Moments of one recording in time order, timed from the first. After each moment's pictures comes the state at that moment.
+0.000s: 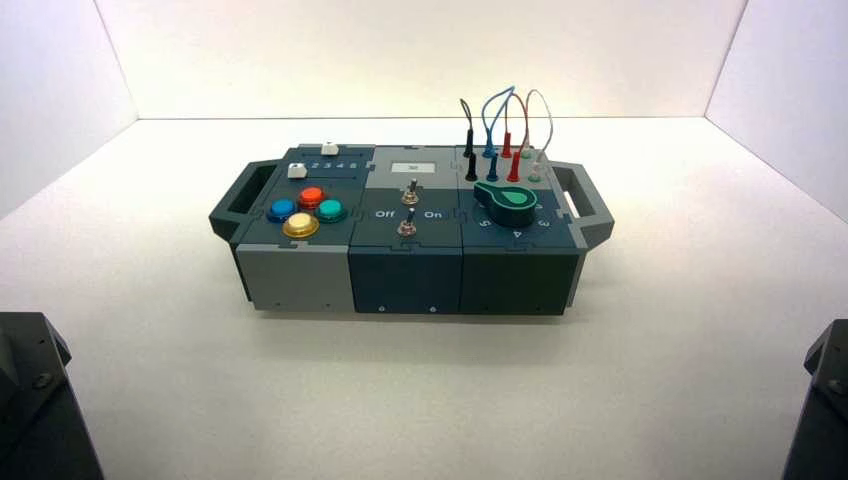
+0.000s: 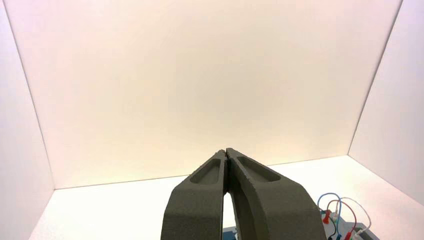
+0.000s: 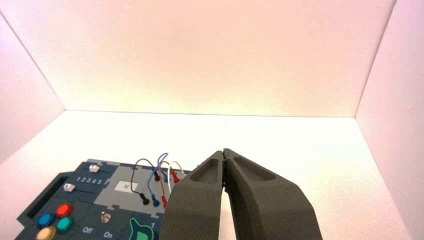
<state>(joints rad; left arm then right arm) -0.23 -1.52 1.23 -0.11 0.30 0.03 0.21 -1.42 1.19 0.02 0.47 0.10</state>
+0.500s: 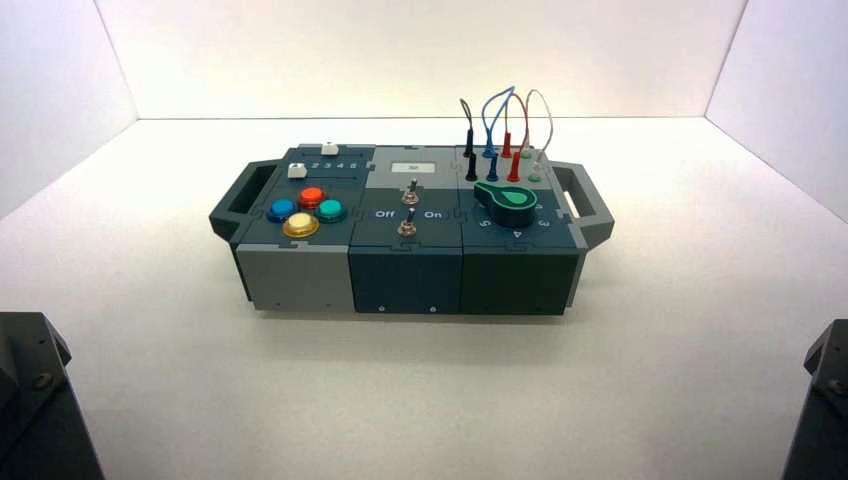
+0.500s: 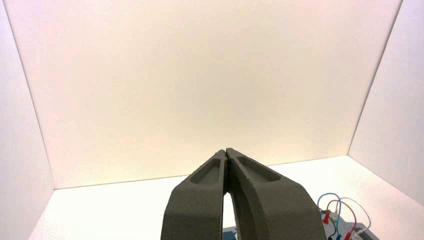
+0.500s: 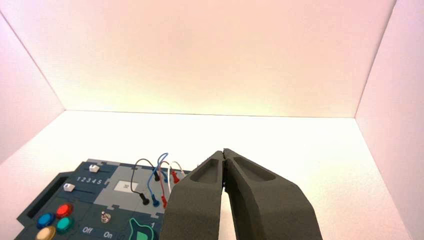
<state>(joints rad) -0.23 -1.52 1.23 -0.11 0.30 0.03 0.21 -1.42 1.19 0.02 0.47 0.10</state>
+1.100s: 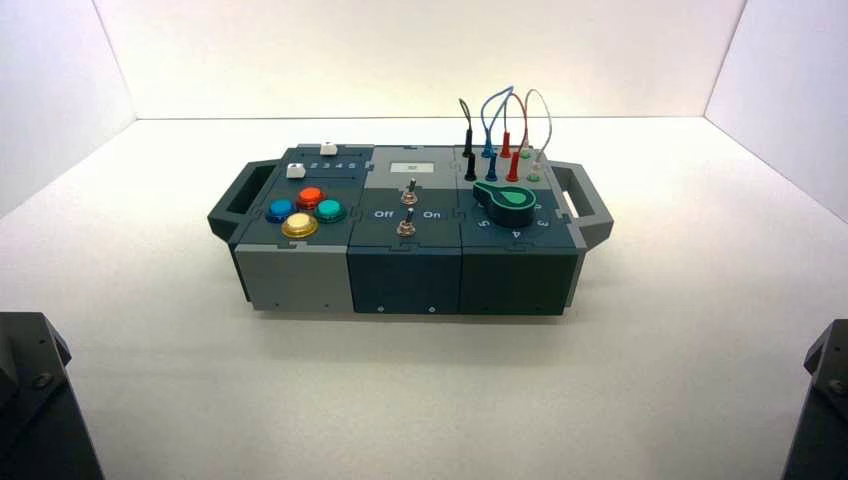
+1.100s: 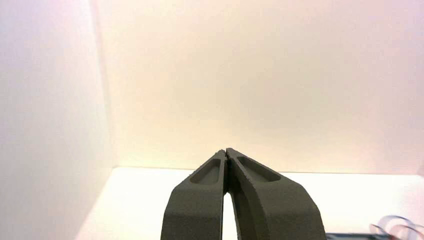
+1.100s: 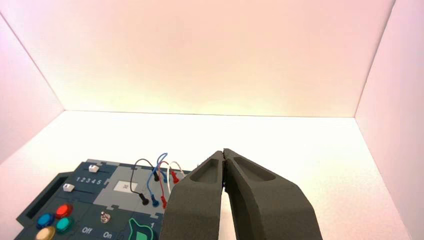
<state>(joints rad) 0.05 -1.46 1.21 -0.11 0.31 0.03 0.21 -1.42 1.19 0.02 0.47 0.10</state>
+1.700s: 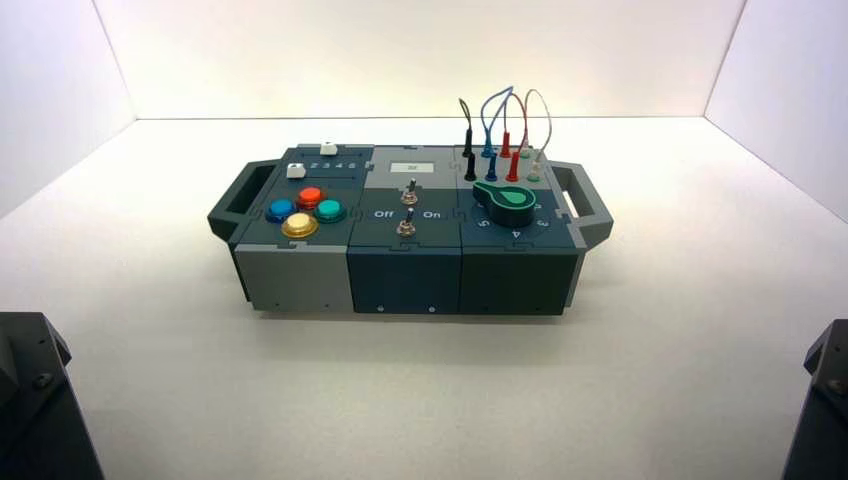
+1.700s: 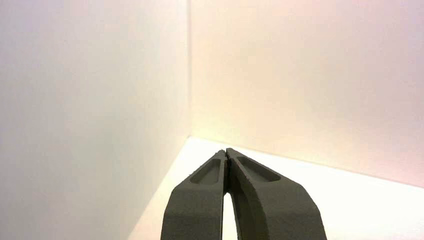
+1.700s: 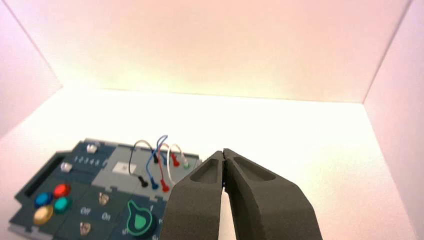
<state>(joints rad) 0.36 -1.21 1.11 -0.10 0.34 0.06 0.25 -1.30 1.19 0.02 0.48 0.08</state>
